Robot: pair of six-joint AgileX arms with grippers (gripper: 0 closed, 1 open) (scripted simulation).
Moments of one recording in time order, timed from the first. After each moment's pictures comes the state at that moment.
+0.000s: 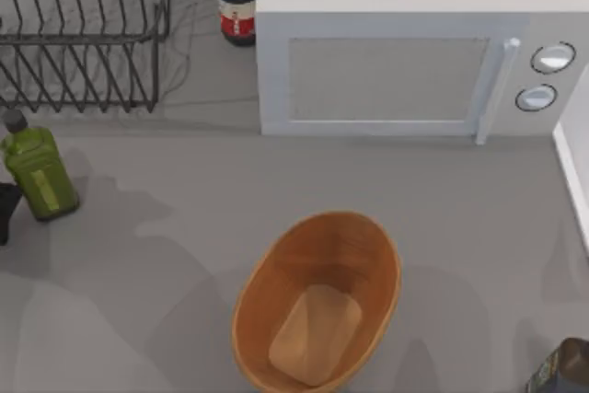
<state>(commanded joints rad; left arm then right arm) 0.24 1.98 1.18 -0.71 0.06 0.48 0.00 0.00 0.00 0.00 0.00 0.00</state>
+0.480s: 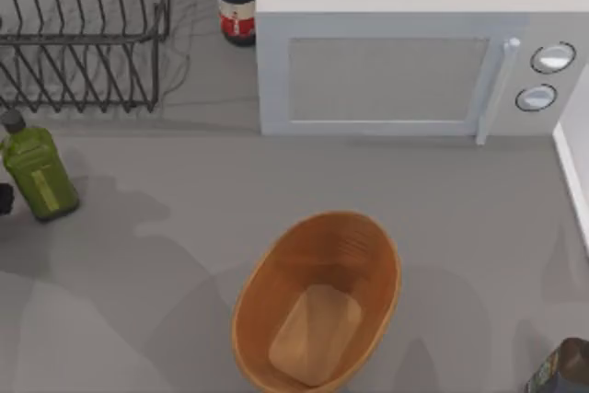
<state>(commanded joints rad) 0.24 1.98 1.18 -0.71 0.06 0.48 0.00 0.00 0.00 0.00 0.00 0.00</state>
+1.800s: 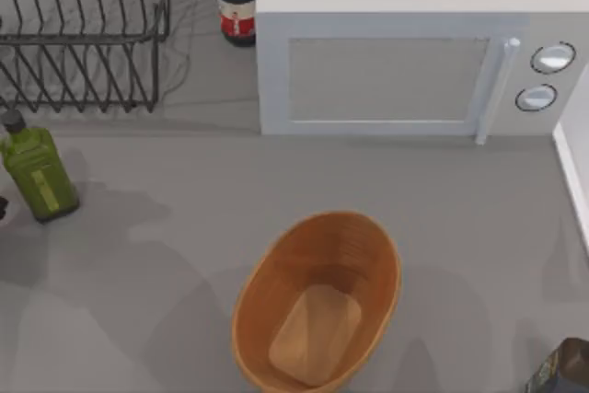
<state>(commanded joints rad) 0.27 1.93 1.15 -0.77 0.05 0.49 0.00 0.00 0.00 0.00 0.00 0.00</state>
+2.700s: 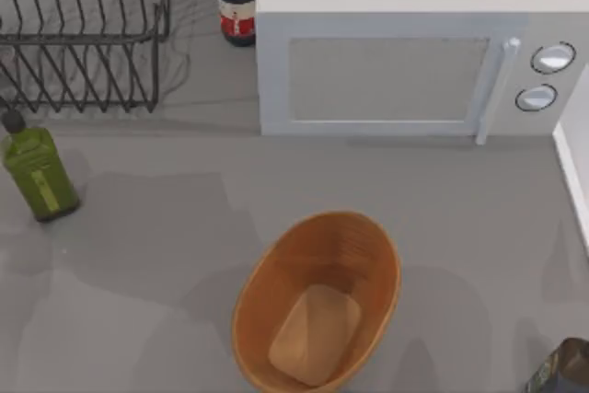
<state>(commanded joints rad) 0.26 1.83 1.55 -1.26 0.04 0.49 0.00 0.00 0.00 0.00 0.00 0.00</state>
